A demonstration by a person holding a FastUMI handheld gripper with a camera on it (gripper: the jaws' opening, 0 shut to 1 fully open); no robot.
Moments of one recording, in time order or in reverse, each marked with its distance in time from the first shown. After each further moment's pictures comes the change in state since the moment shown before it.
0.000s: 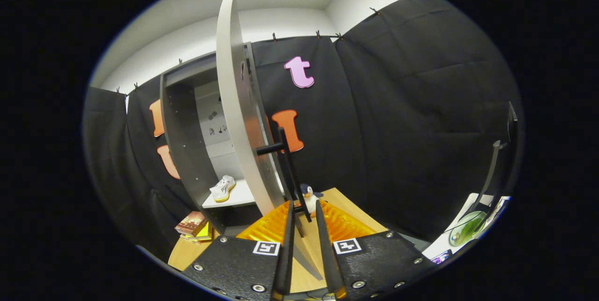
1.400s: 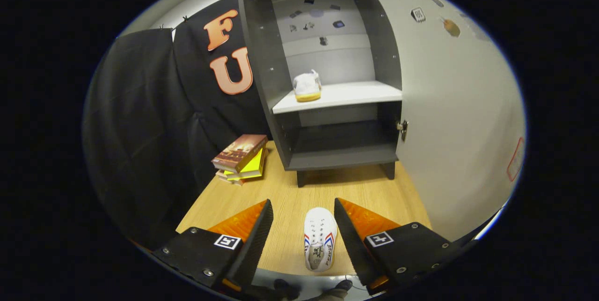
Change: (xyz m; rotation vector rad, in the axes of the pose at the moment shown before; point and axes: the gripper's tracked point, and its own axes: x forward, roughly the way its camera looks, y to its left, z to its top) arm 0.047 0.238 -0.328 -0.117 0.570 0.338
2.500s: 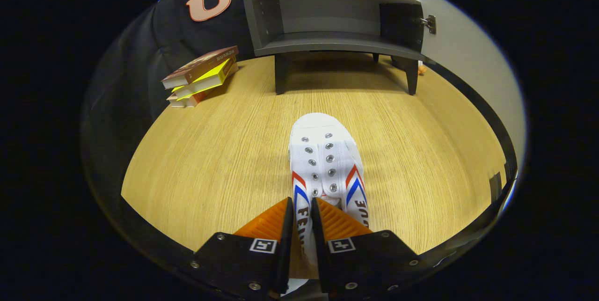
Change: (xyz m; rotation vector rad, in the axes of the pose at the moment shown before) arm 0.125 -0.024 -0.179 -0.022 0.218 -0.198
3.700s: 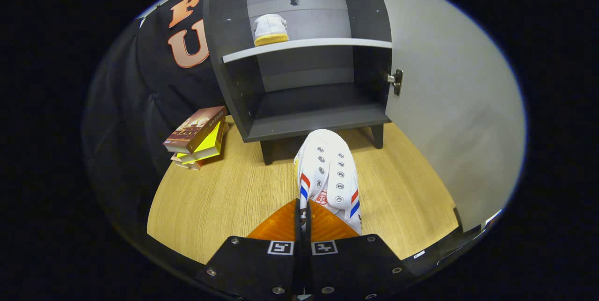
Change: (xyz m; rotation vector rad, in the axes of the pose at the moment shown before) arm -0.088 -0.038 0.153 0.052 -0.188 -0.042
